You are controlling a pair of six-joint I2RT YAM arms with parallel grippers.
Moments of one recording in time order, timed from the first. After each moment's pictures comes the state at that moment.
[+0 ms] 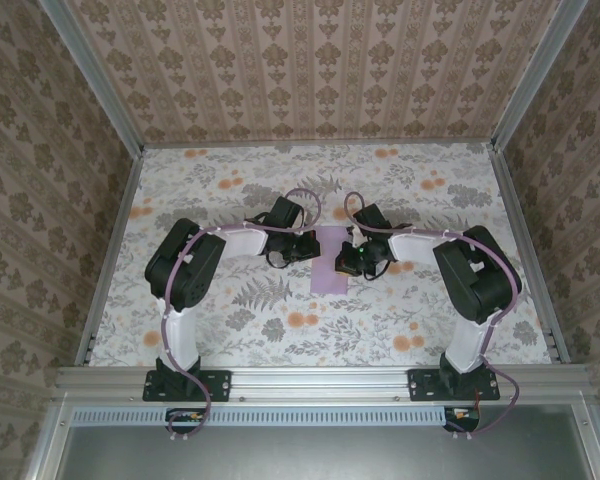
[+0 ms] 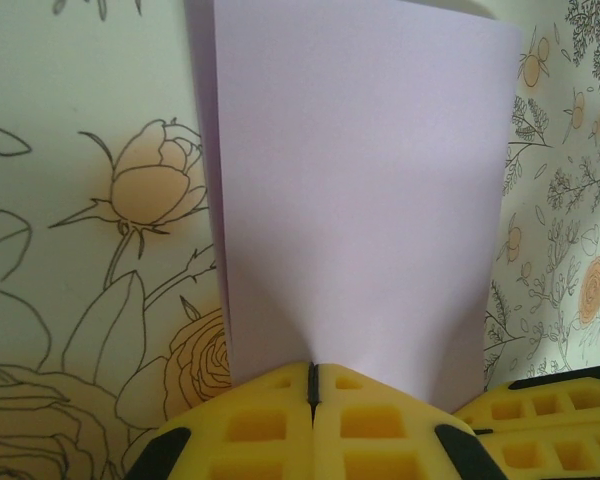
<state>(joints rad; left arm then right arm) -0.64 1.99 1.13 -0.14 0.44 -0.66 0.43 1.81 0.95 -0.29 -0.47 0.65</state>
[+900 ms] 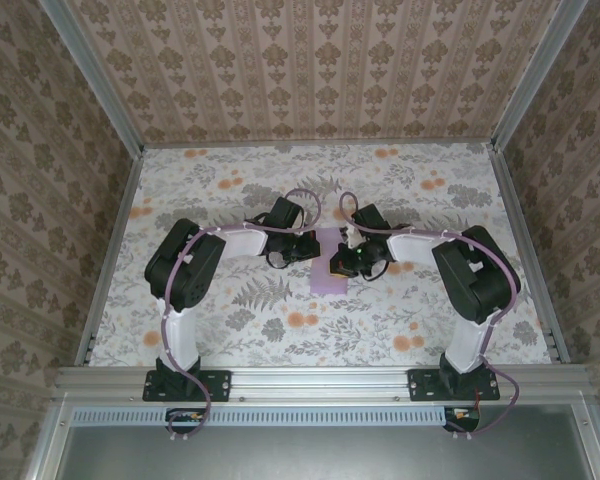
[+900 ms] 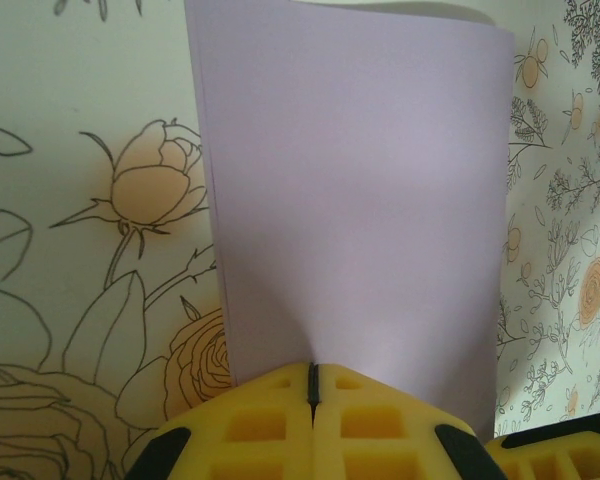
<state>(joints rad) -0.64 1.99 1.12 -0.13 0.44 -0.66 0.44 1.82 0.96 -0.27 -0.57 0.61</state>
